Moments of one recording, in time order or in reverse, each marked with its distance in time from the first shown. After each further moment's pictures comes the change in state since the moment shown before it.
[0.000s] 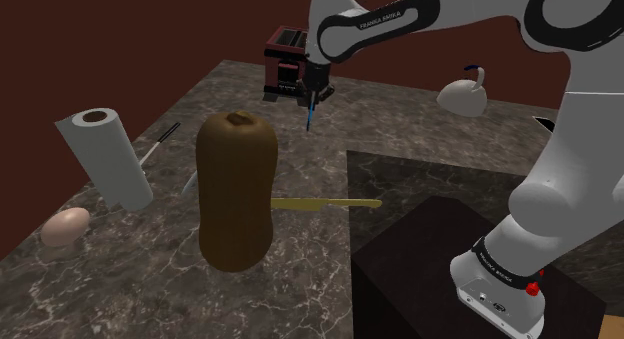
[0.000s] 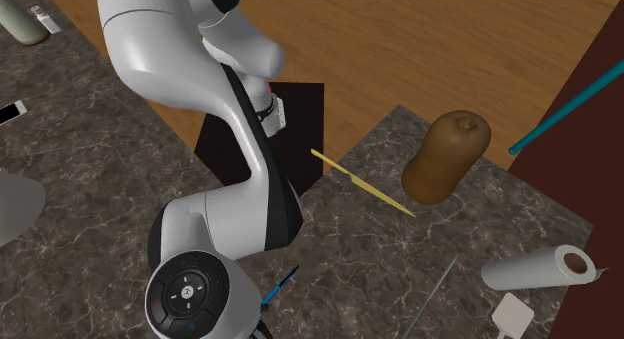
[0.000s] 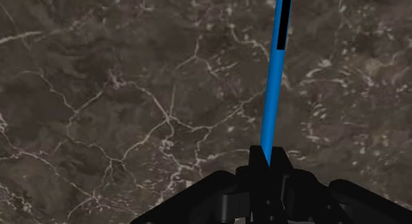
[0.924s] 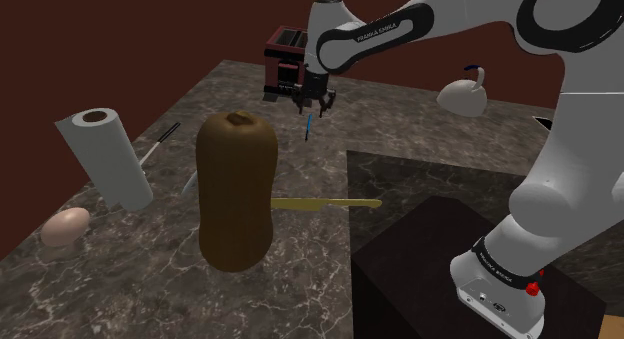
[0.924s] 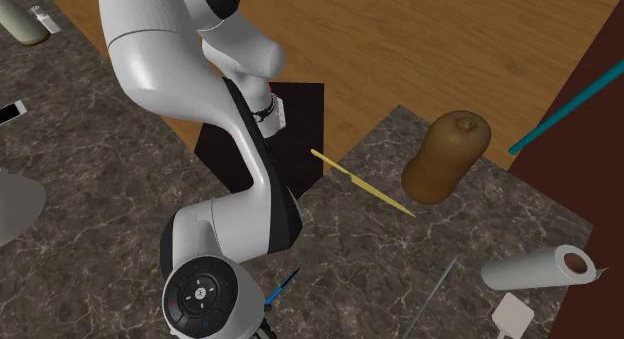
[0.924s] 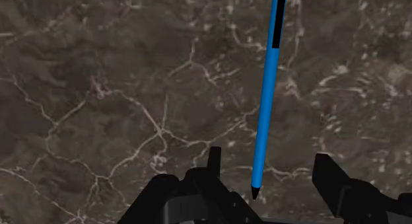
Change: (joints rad) arm 0.008 0.031 -0.013 -0.030 -0.026 0.056 0.019
